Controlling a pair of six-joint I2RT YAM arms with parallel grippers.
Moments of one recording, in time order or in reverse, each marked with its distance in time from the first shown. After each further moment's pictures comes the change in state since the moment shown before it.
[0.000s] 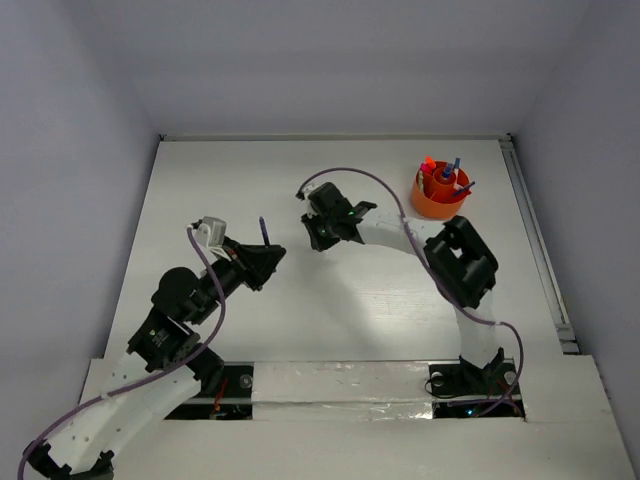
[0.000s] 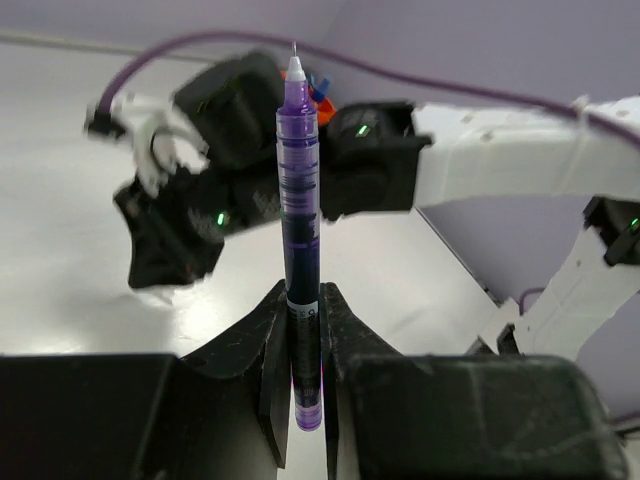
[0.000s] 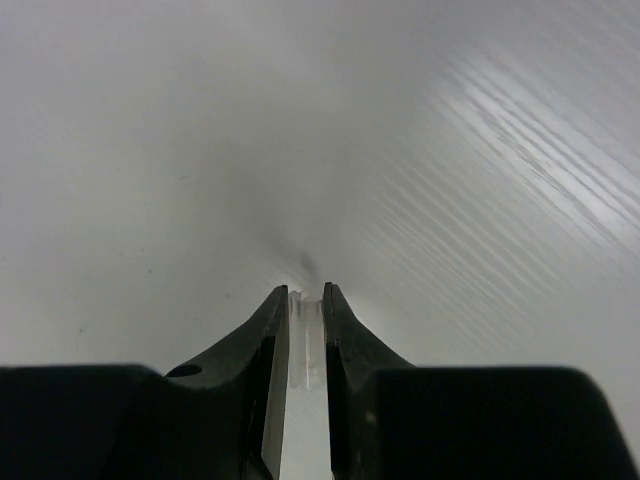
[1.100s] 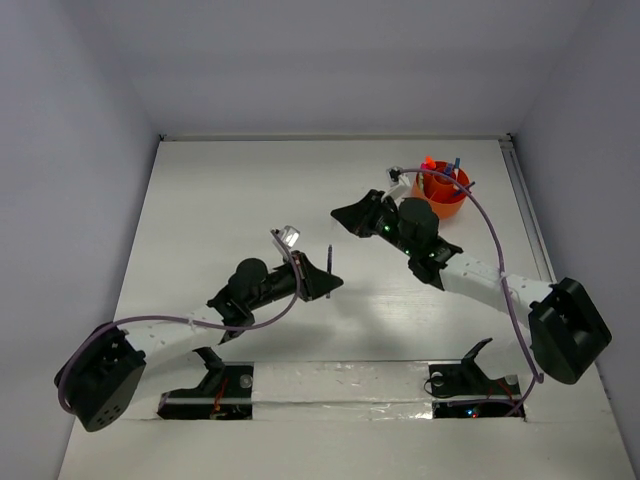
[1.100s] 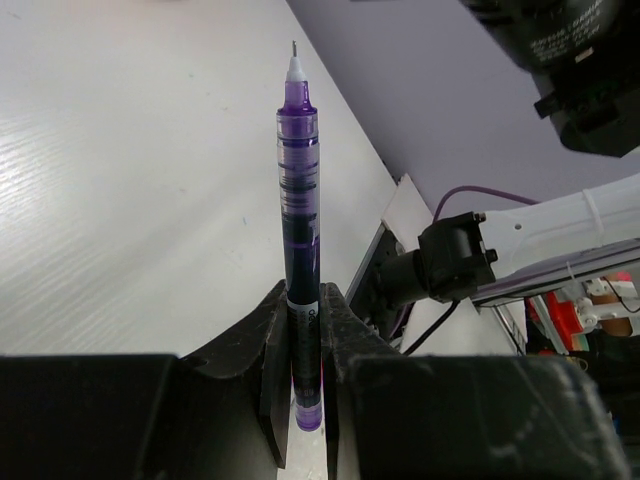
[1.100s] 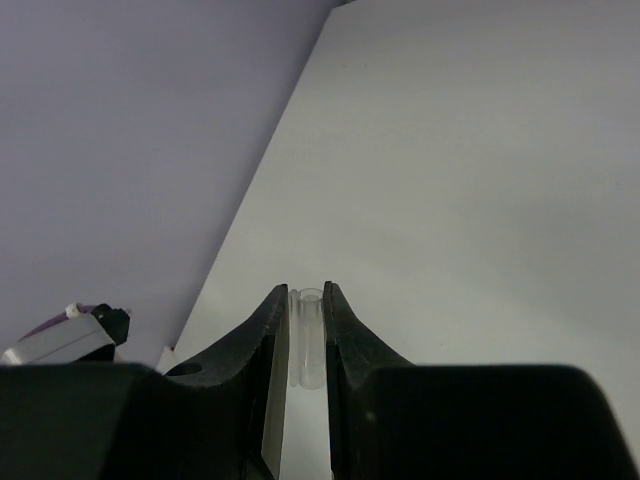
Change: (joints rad) left arm -0.125 0.624 -0.313 0.810 0.287 -0.316; right arm -0.127 -0.729 -0.740 0.841 -0.072 0.634
